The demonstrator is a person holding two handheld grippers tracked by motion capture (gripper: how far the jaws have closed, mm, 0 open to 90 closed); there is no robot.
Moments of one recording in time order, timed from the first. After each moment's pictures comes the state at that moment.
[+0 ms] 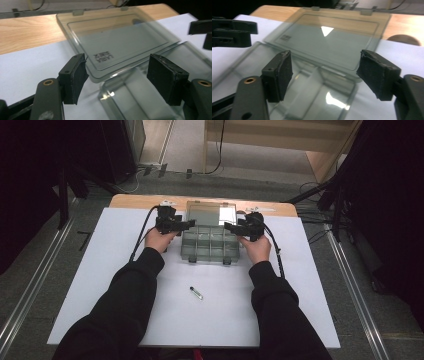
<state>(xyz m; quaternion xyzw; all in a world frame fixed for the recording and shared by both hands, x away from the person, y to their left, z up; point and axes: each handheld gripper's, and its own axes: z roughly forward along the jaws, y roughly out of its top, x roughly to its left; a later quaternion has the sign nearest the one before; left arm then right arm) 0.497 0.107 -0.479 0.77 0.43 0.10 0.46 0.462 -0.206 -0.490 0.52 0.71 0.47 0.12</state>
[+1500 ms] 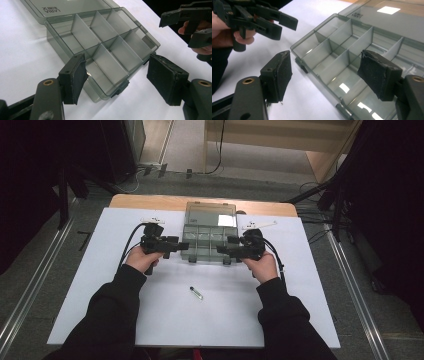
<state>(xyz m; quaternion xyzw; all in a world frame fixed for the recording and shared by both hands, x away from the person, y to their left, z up) 0.418 0.142 -0.465 0.79 0.39 -0.03 0.47 0.381 -0.189 -0.464 0.40 0.77 0.49 0.03</state>
